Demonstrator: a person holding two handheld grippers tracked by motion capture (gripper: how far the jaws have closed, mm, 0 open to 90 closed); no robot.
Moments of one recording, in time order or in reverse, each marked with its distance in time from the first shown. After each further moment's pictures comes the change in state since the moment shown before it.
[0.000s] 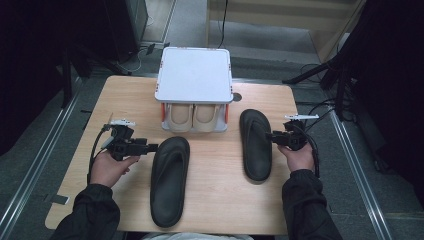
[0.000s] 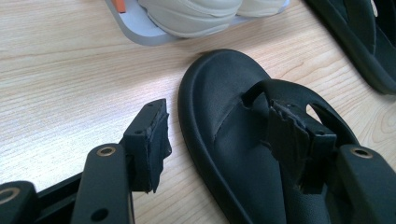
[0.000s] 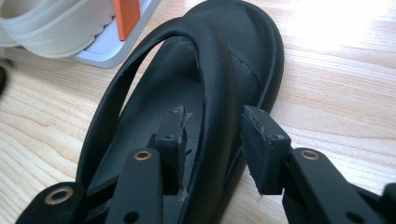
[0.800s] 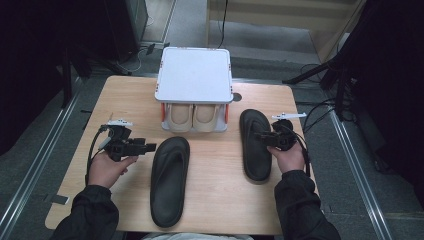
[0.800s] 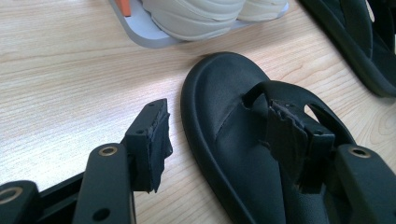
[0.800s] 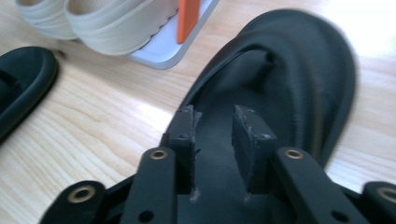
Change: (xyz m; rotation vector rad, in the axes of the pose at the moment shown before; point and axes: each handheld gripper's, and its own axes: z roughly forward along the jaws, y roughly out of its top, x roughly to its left) left arm 0.002 -0.002 -0.006 -0.015 0.001 0.000; right arm 0.038 0.008 0.003 0.009 0.079 -0.079
